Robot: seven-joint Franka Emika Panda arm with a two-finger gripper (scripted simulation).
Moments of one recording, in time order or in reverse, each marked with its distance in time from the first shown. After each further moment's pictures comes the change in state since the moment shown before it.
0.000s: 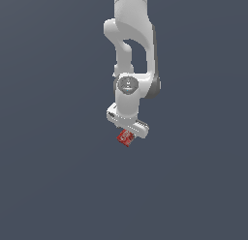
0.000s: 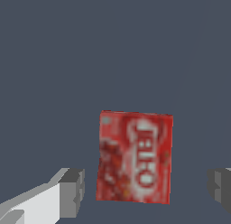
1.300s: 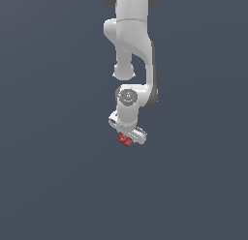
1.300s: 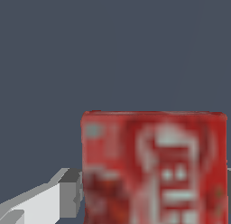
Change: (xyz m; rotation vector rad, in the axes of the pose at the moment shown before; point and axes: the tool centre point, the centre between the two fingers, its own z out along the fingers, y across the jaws) arm -0.002 -0.001 0.056 0.002 0.005 0.055
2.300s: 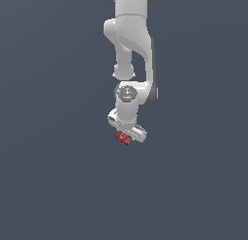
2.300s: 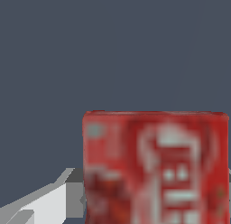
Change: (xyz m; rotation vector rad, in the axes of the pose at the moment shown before) arm -0.001 0.004 -0.012 0.002 0.001 -0.003
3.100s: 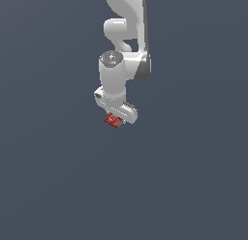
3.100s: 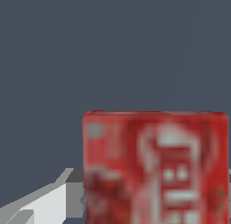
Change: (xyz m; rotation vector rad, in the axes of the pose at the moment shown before) arm 0.002 0.056 -0.110 0.002 -0.001 0.002
